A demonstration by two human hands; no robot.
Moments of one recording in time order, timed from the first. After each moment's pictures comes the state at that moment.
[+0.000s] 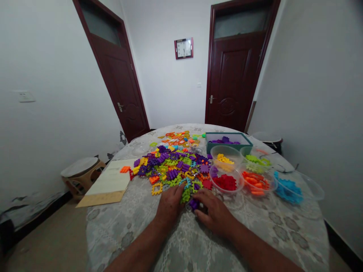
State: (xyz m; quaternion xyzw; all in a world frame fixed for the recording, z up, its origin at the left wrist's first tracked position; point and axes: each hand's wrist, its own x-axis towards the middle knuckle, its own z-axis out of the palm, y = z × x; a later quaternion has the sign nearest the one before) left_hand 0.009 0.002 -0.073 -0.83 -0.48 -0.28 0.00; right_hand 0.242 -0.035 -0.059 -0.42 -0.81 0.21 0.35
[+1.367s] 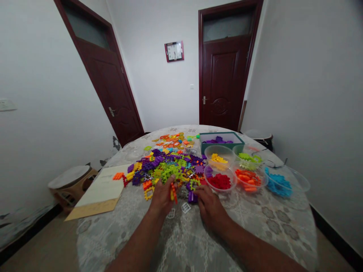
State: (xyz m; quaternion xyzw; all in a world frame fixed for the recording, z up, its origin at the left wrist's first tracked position) left_hand 0.045 0.019 -0.001 -0.30 -0.39 -0.64 -0.58; right_hand 0.236 -0.019 -0.080 -0.46 -0.74 0.15 0.46
